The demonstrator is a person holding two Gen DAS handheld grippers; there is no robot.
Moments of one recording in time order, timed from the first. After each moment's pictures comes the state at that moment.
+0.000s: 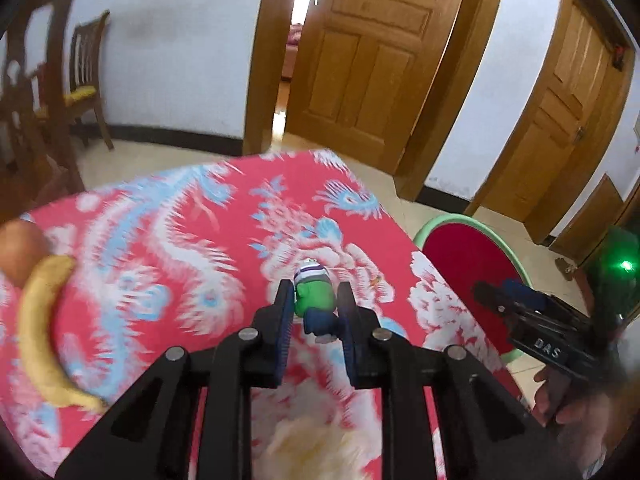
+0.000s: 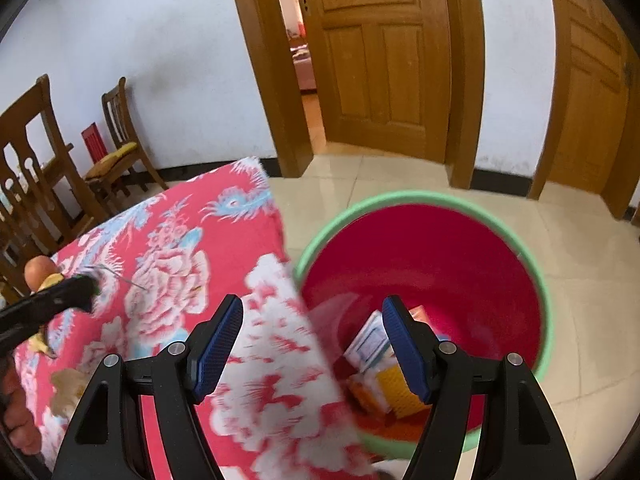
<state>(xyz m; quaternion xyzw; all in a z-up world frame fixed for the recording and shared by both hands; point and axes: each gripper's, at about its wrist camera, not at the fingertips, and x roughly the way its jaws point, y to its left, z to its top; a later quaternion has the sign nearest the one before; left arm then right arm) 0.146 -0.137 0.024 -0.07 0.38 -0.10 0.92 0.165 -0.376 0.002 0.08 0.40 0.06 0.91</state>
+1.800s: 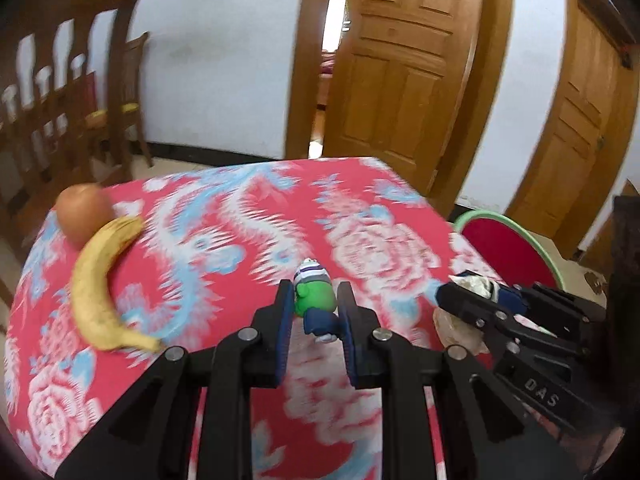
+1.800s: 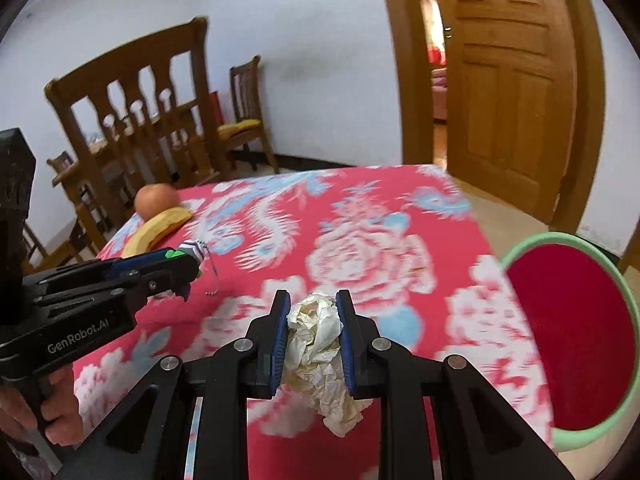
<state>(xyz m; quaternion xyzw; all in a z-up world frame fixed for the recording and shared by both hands) 0.093 -0.117 0.004 -0.05 0.34 -0.04 0.94 0.121 -0.261 0.002 0.00 0.33 0.24 0.91</state>
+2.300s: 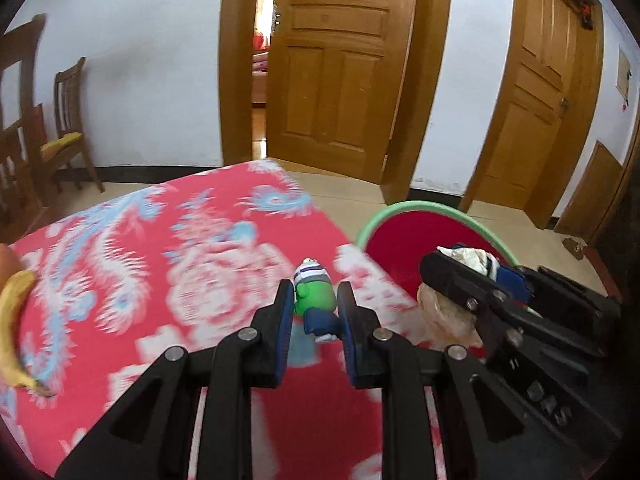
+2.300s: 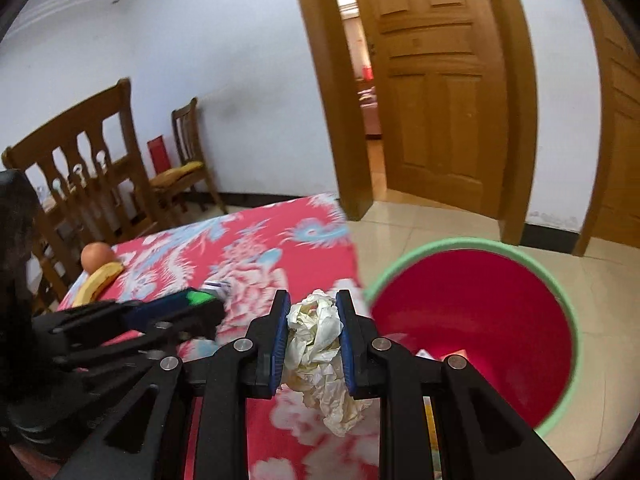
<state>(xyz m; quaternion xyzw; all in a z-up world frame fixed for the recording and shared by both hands) 0.139 -0.247 0.001 -0.02 0.34 -0.12 0.93 0.131 -0.364 0.018 0.05 0.29 0.16 0.94</state>
